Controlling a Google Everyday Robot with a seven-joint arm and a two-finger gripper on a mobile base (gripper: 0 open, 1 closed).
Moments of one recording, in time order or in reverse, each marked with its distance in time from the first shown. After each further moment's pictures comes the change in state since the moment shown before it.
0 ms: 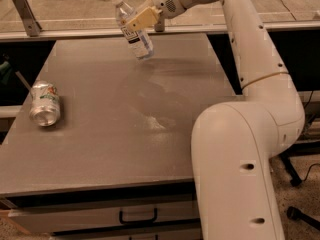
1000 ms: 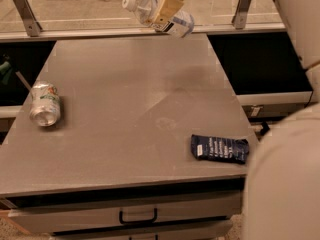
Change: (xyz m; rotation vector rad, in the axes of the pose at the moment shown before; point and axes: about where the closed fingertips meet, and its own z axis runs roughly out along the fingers) arm -0.024 0.066 -0.103 0.105 0.495 -0.517
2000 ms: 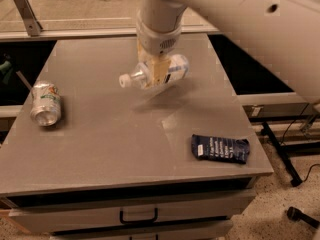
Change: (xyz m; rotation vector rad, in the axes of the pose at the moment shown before) arm 0.005 0.122 0.073 -0.237 0.269 -0.312
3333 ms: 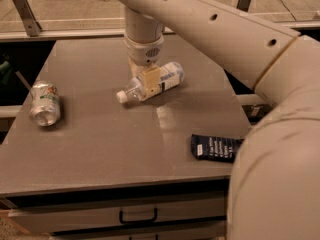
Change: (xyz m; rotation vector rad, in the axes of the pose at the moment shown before) arm -0.016 0.002 0.061 -0.215 -0.005 -0.050
